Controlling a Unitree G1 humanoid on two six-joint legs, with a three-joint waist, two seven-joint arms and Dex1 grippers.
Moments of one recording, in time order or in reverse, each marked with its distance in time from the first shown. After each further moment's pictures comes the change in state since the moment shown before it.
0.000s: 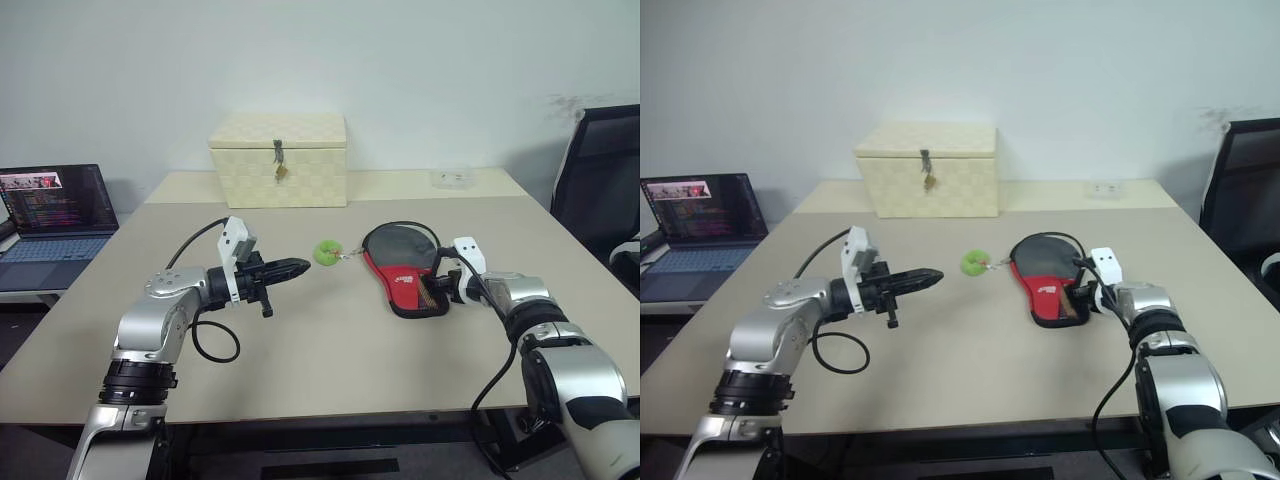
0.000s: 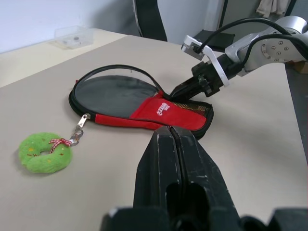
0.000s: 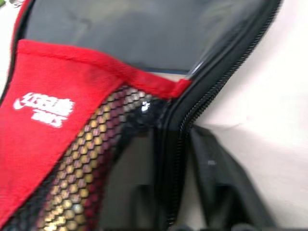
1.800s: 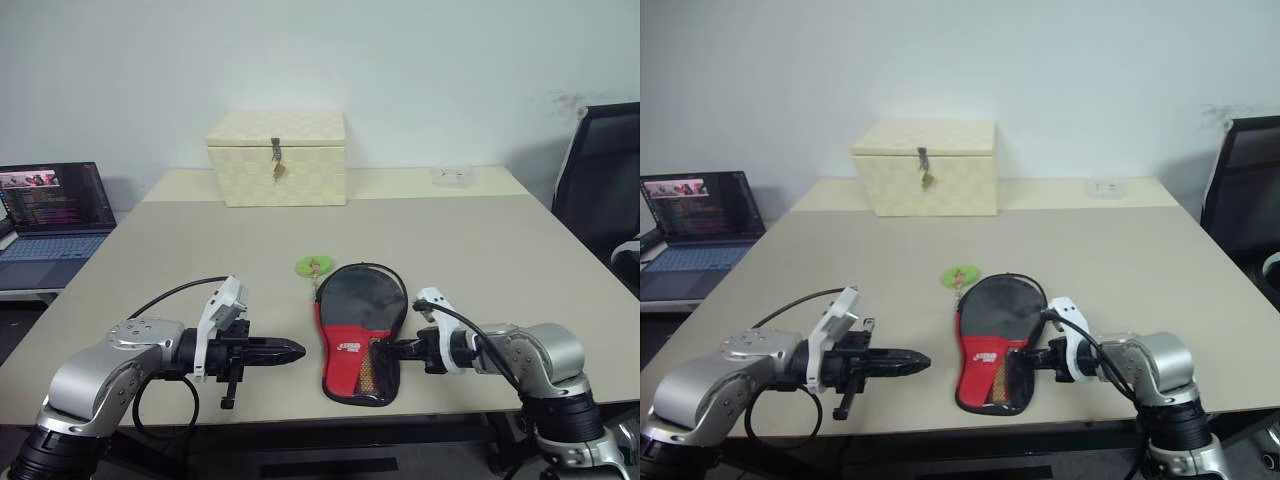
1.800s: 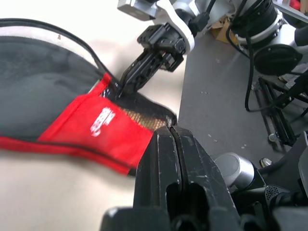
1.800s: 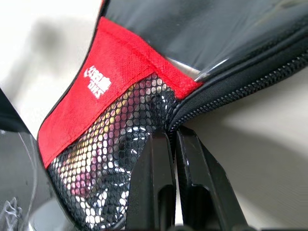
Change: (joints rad) left arm 0.361 0.253 -0.005 -0.438 -0.278 0.283 -0.118; right arm 0.569 0.006 0.046 -1.377 0.460 0.982 -0.065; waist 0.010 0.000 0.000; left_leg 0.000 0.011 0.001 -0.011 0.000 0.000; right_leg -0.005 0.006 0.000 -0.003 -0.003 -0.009
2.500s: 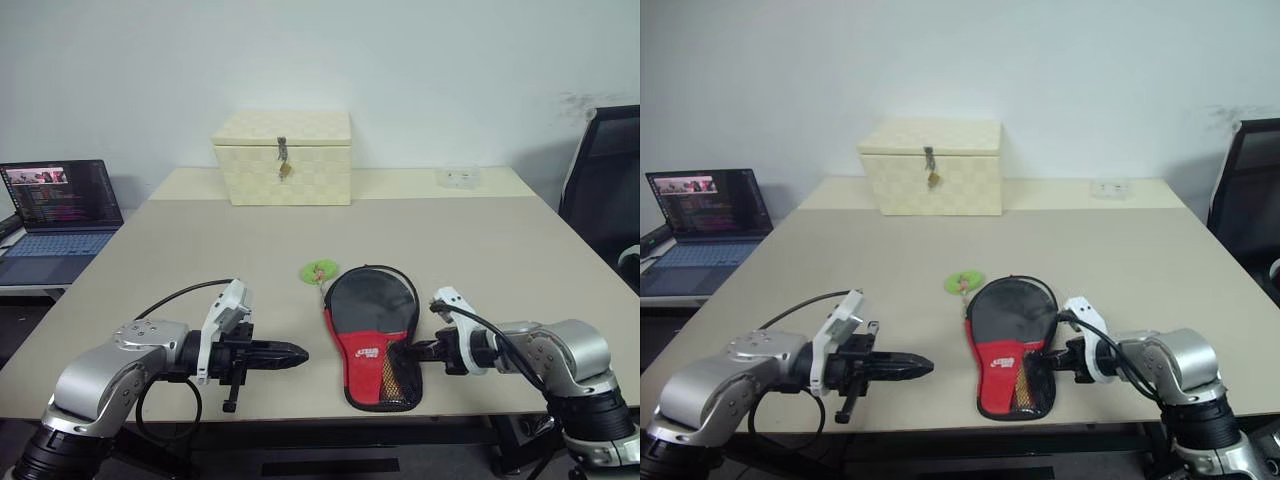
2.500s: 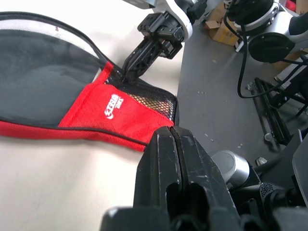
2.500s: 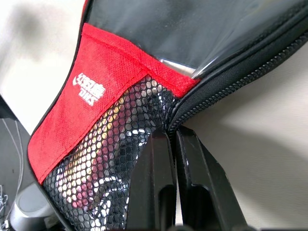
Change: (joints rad) left arm -0.003 -0.003 -0.024 0.005 0.004 -0.022 -0.020; right arm 0.025 -0.099 0.003 -0.032 0.057 0.014 0.018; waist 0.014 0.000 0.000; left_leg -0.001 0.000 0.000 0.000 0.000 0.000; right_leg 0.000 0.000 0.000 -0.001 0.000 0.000
